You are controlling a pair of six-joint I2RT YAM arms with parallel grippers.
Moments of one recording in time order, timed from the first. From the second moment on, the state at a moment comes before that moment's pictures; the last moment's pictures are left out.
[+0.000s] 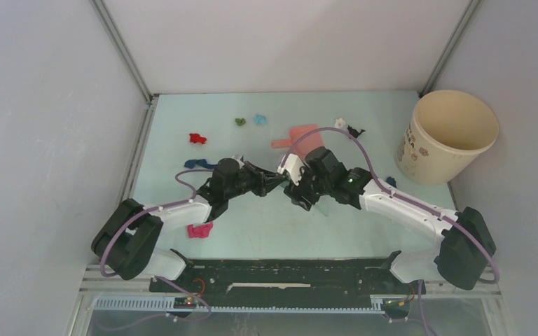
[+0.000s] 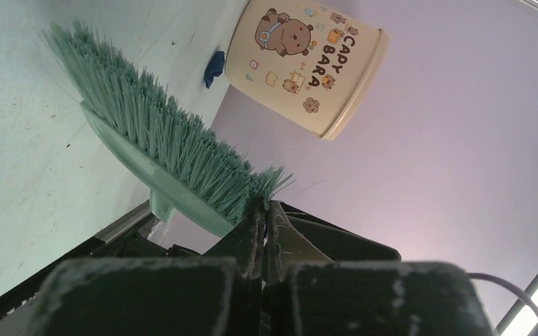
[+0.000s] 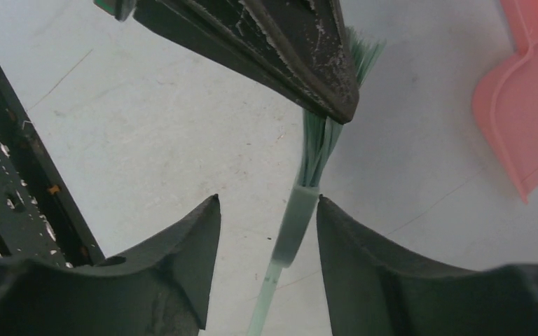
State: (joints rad) left arm -0.61 1.40 0.55 0.52 0.35 -1.80; right arm 0.80 1.34 0.98 -0.43 -0.19 -0.32
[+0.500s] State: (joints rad) left arm -0.61 1.43 0.59 0.55 0.40 -1.73; right arm 0.67 1.35 0.98 -0.45 -0.34 -0.30
